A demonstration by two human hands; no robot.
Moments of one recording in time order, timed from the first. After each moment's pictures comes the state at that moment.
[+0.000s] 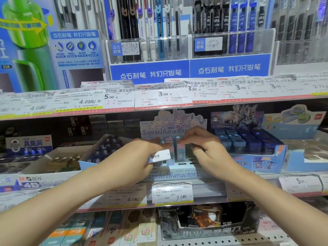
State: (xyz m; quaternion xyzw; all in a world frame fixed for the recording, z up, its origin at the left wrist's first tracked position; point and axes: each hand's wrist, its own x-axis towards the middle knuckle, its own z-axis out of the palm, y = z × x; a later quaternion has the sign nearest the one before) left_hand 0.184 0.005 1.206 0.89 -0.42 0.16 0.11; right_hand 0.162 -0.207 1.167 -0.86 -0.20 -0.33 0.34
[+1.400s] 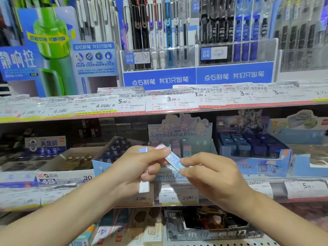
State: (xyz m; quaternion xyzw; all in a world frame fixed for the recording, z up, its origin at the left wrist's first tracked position) left_hand 0.153 0.002 1.206 0.65 -0.18 -0.18 0.72; right_hand 0.113 -0.180 1.160 -0.78 -0.37 -0.50 0.10
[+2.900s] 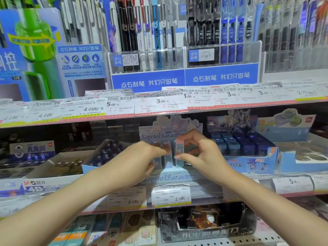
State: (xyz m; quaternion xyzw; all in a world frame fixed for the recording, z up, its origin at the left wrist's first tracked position) left_hand 0.175 0.000 1.214 0.86 -0.47 0.18 0.09; right_hand 0.148 -0.194 1.173 -0.83 -0.18 -0.31 0.42
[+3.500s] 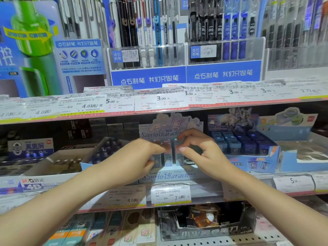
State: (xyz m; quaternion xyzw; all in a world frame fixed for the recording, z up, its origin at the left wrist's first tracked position) left_hand 0.179 0.002 1.215 0.86 -0.48 0.16 0.13; right_hand 0.160 -0.203 1.167 -0.84 -0.22 -0.31 0.40
